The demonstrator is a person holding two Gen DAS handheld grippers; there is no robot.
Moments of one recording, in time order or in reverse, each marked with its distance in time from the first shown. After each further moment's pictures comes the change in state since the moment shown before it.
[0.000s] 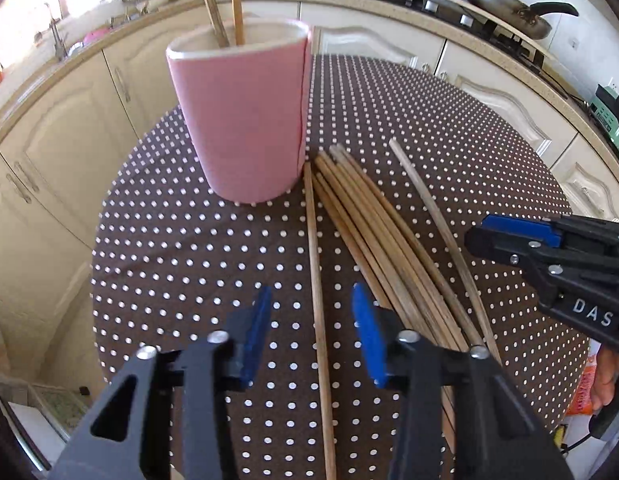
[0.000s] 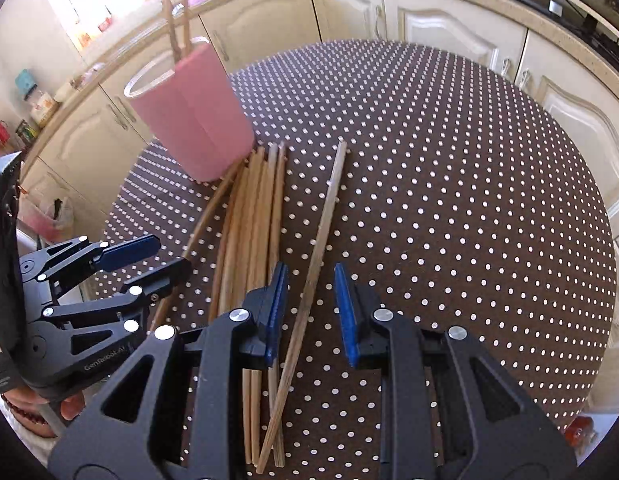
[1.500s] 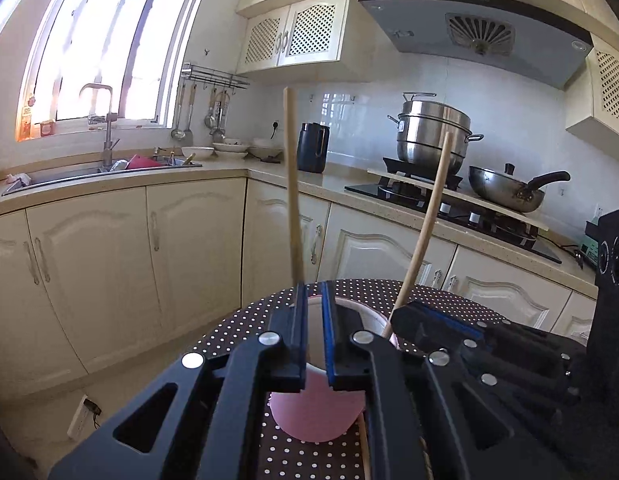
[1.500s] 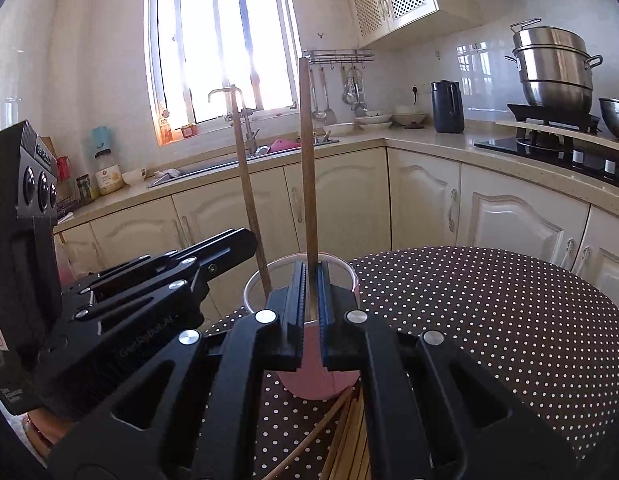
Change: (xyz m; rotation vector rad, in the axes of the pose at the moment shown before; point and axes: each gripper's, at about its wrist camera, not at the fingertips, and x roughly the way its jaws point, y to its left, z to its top) left arm -0.068 0.052 0.057 -0.108 -0.719 0.007; right arm -0.019 0.071 0.065 -0.192 -0.644 0.185
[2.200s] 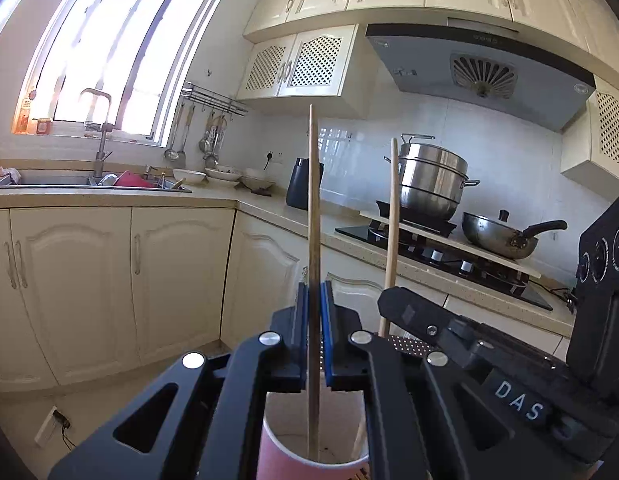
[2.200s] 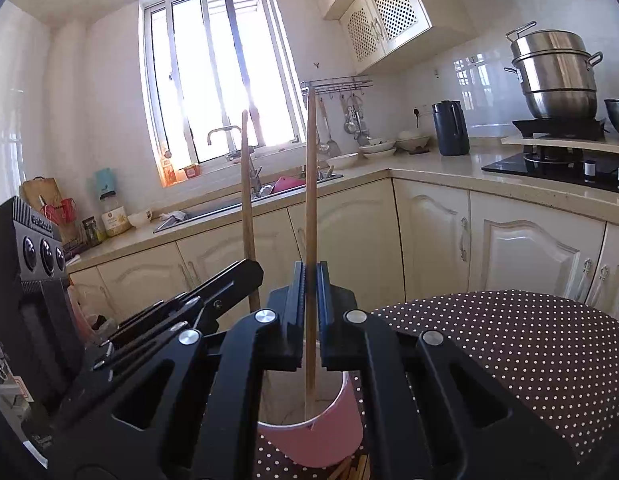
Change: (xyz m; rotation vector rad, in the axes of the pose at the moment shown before) left arm 0.028 0.000 0.027 -0.067 -0.127 -0.058; right arm 0.018 -0.020 0.043 0.049 -0.109 0.043
